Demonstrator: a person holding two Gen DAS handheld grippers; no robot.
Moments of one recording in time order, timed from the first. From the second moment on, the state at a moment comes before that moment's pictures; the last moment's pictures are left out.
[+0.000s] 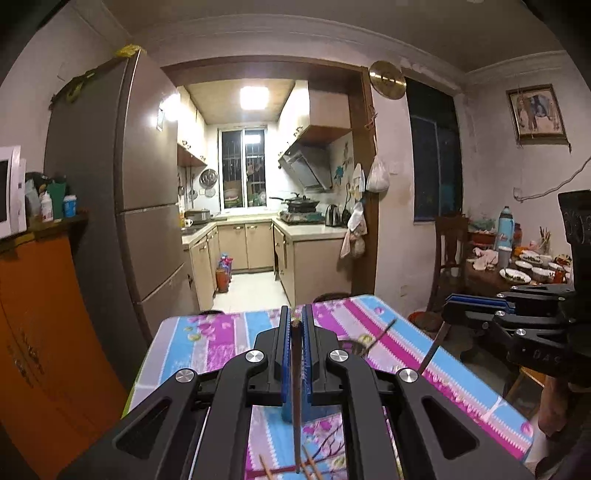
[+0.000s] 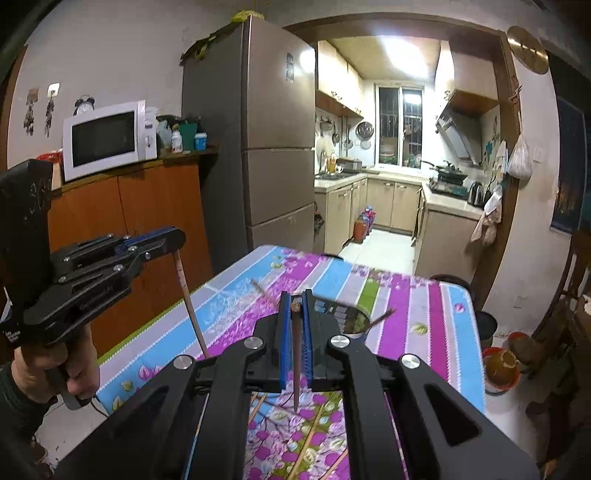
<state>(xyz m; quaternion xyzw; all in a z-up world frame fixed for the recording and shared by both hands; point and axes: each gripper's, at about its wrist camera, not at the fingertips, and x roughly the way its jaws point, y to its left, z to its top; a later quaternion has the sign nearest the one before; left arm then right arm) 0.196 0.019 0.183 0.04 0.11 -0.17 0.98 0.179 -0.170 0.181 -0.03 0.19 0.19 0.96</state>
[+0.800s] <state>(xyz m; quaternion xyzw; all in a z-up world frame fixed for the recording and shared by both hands) 0.282 -0.025 0.255 -0.01 0.06 -0.15 0.99 0.273 -0.188 0.251 -0.02 0.16 0.15 0.97</state>
